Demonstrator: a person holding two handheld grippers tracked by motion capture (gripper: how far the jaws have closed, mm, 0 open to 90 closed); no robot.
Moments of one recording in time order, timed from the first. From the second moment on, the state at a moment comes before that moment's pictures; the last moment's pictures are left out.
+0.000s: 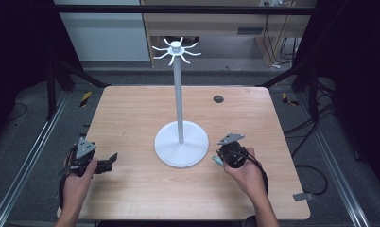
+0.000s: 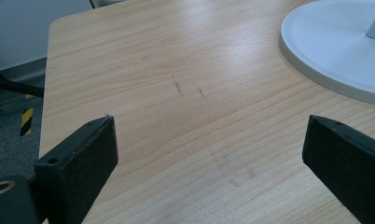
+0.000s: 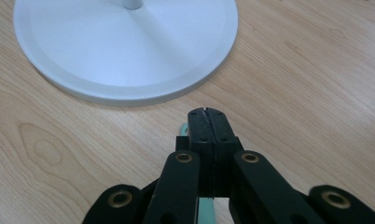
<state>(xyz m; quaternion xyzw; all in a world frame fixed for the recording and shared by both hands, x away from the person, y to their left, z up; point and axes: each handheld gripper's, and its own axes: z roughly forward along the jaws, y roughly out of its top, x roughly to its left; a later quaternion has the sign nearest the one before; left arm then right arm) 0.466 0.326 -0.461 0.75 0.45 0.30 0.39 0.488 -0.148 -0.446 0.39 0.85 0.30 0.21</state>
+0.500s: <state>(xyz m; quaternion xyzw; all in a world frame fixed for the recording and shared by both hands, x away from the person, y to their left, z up) 0.466 0.328 -0.461 0.75 0.45 0.30 0.39 0.498 -0.142 -0.442 0.38 0.87 0.26 0.18</state>
